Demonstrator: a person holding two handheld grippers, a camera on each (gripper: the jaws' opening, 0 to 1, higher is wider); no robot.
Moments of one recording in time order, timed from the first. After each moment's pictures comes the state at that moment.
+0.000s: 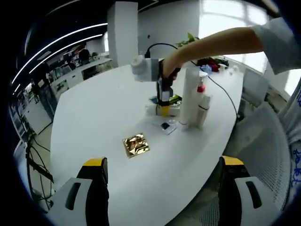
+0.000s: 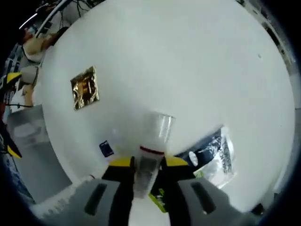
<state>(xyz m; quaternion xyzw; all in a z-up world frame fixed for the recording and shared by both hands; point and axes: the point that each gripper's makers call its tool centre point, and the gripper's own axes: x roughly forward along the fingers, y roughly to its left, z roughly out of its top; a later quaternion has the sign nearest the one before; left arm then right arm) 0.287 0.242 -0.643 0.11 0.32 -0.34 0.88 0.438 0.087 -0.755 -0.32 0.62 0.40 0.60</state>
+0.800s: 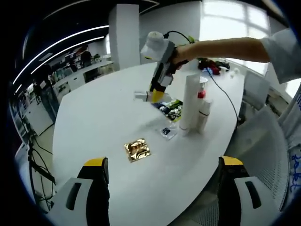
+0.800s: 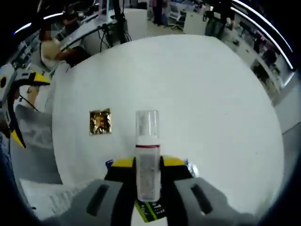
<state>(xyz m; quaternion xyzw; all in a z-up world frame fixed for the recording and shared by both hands) 0.292 0.238 -0.631 0.11 0.30 -0.34 0.88 0.474 0.122 -0.657 -0.30 0.41 0.47 0.73</state>
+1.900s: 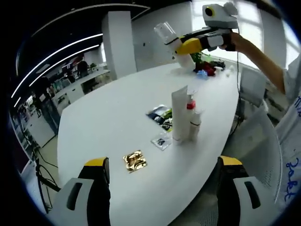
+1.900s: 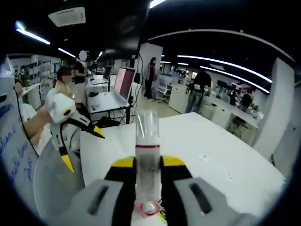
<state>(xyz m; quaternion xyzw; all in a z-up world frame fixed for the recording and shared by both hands) 0.281 0.210 -0.594 0.13 0.27 -0.35 0.88 0.354 0.089 -0.479 -0.17 0.12 0.48 0.85</state>
